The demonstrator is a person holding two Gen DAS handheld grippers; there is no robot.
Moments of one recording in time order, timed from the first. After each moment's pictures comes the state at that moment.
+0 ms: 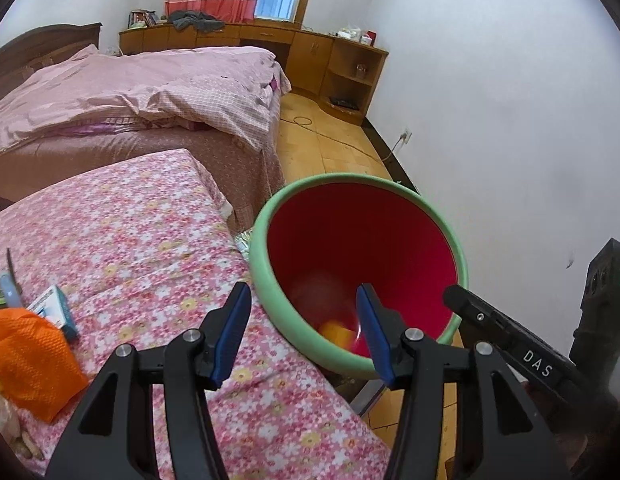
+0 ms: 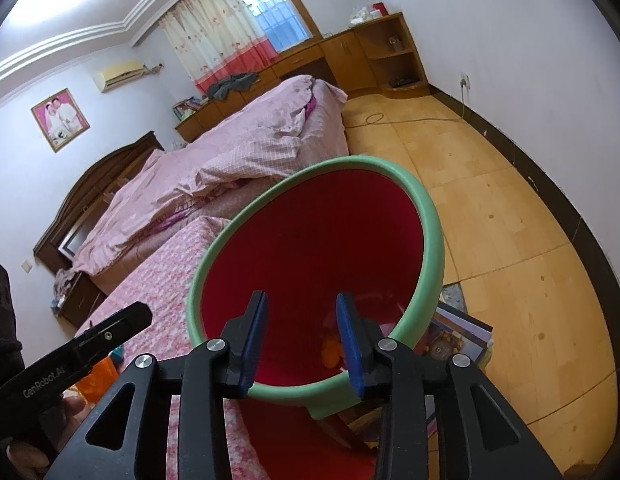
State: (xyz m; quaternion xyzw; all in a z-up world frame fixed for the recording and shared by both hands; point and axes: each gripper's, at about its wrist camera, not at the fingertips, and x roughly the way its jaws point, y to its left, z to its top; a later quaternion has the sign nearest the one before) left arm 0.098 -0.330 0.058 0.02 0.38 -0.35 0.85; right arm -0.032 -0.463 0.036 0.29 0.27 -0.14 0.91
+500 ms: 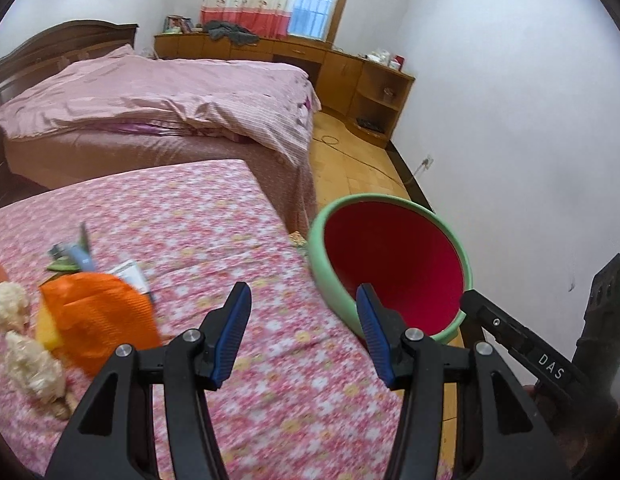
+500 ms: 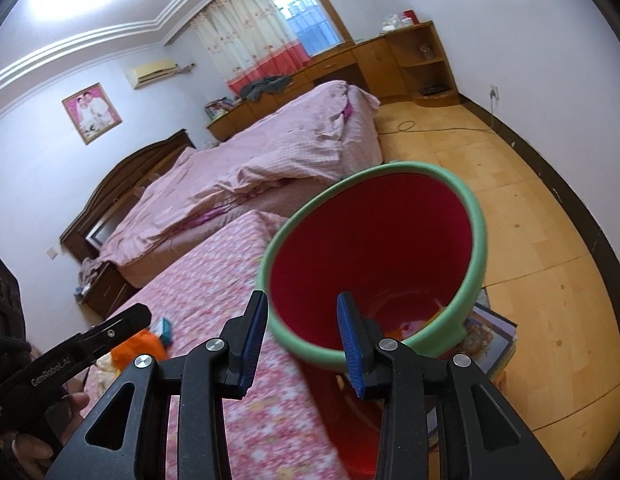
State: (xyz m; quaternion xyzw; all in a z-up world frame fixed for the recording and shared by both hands) left arm 0.075 -0.255 0.087 -0.01 0.36 -0.31 0.88; right arm -0.041 -0.414 0.059 0.28 0.26 -0.09 0.92
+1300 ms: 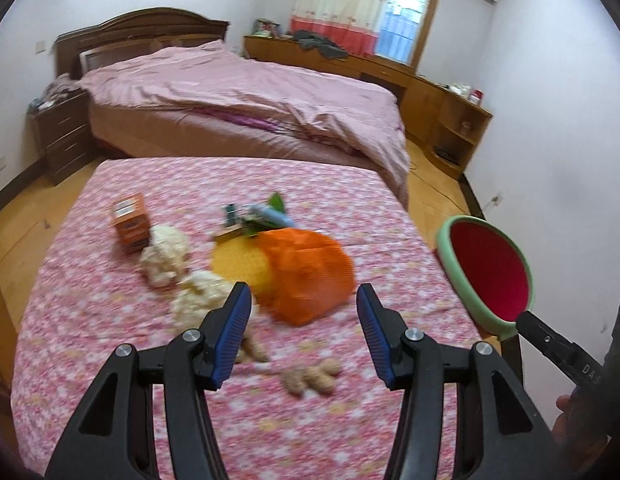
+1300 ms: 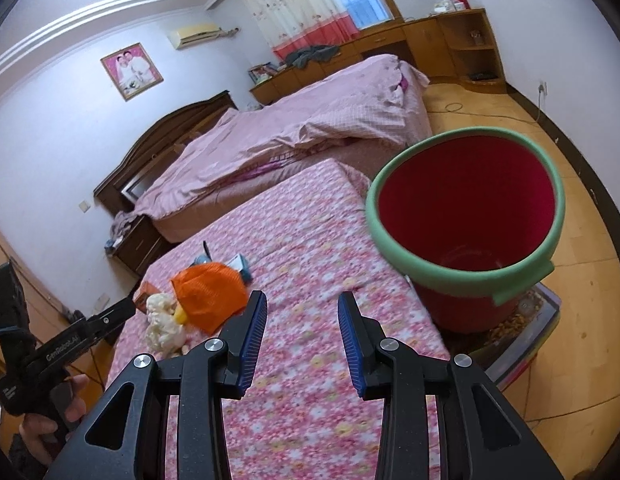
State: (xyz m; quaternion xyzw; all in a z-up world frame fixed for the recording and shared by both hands) left arm 0.062 -0.090 0.086 -0.06 0.36 -0.17 0.91; right arm -0.033 -0.319 0.062 0.25 0.30 -0.01 0.92
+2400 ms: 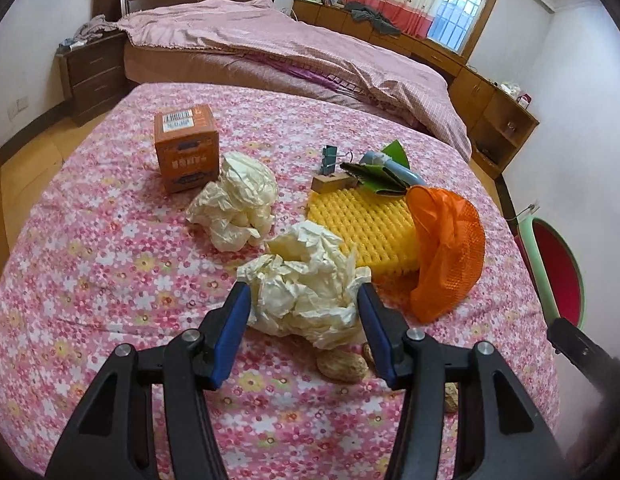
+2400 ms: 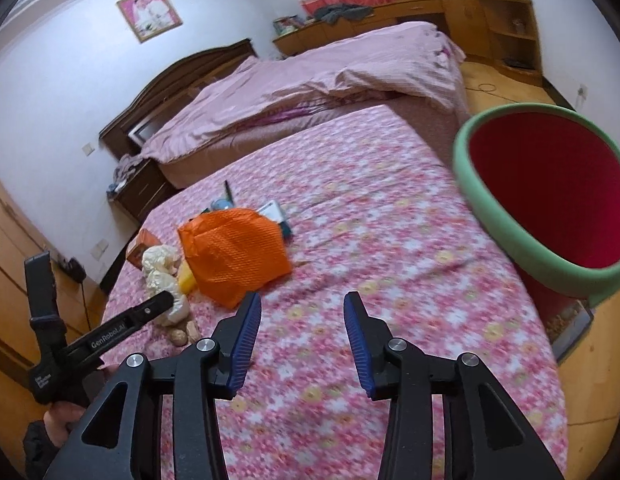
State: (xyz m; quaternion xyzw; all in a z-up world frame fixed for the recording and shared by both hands) left arm 0.125 -0.037 0.001 -0.10 0.43 -0.12 0.89; right arm 0.045 -0.249 0.030 0.19 0.37 0.04 0.91
